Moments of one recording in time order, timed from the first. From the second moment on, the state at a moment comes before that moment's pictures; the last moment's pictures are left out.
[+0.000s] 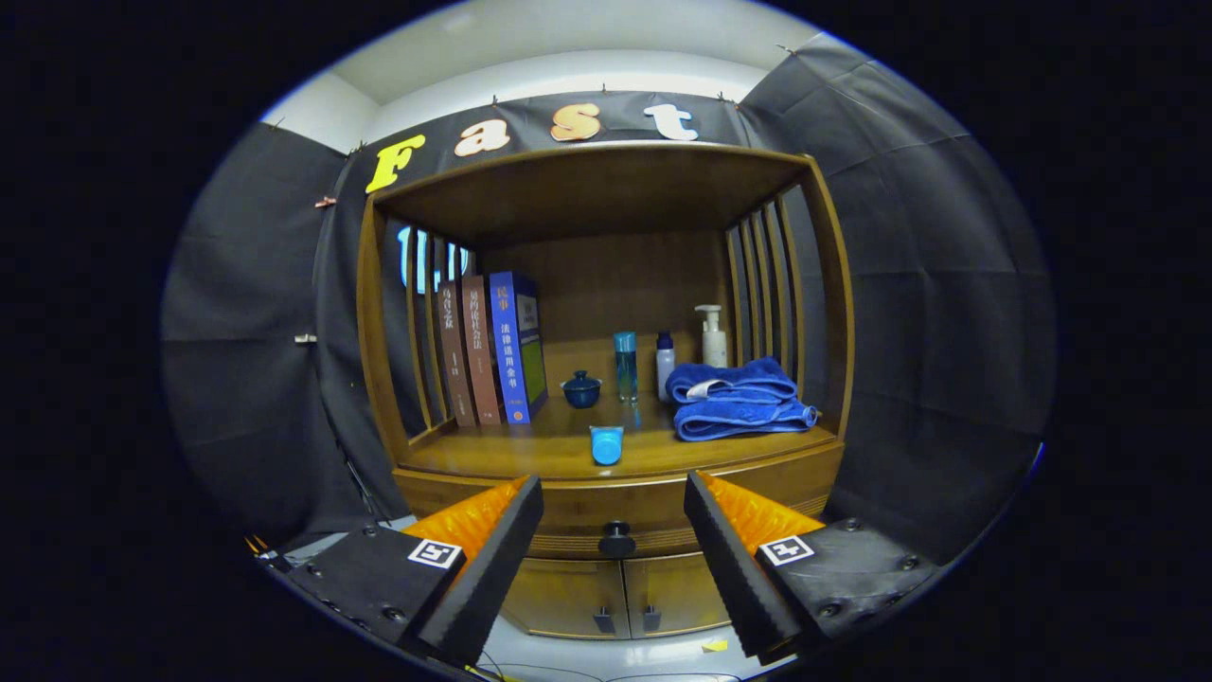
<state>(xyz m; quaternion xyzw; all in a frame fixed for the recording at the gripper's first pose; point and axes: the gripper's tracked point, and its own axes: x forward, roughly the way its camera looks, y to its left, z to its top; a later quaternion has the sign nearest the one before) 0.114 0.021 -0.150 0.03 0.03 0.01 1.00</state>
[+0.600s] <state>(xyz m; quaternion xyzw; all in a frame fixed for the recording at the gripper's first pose) 0.048 0.012 -0.057 -0.01 -0.01 0.02 1.00</state>
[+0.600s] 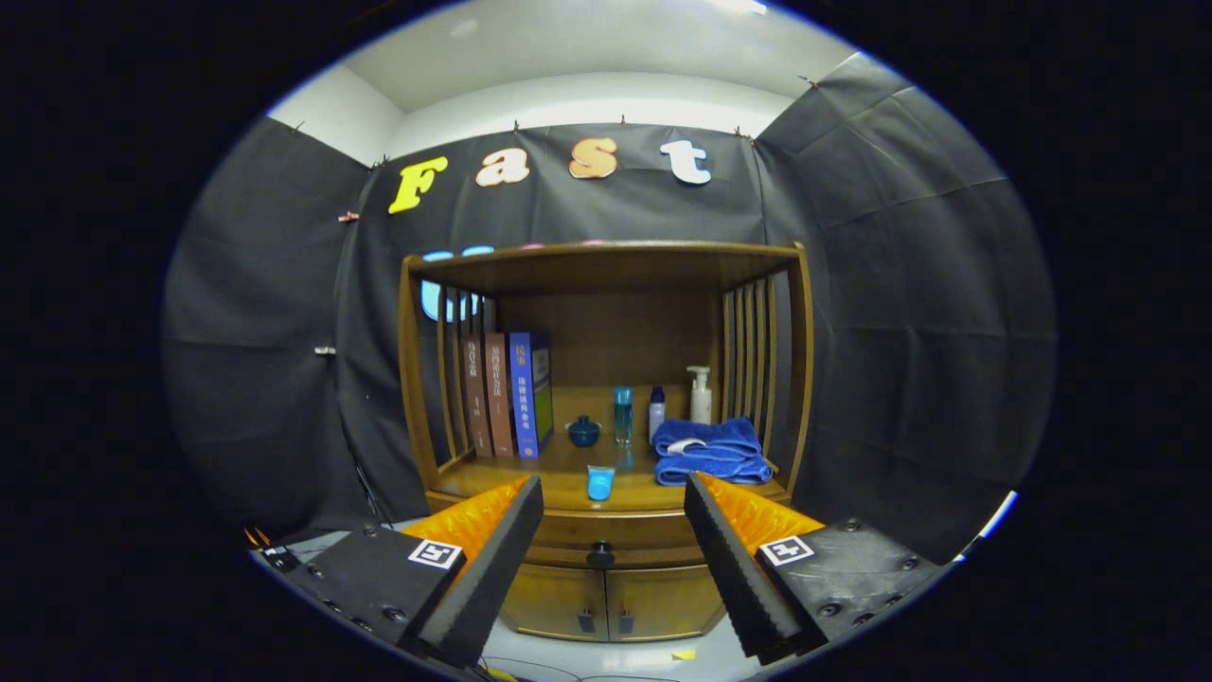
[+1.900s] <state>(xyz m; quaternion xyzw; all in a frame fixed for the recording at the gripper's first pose) 0.051 0.014 -0.038 0.01 -0.02 0.04 1.00</state>
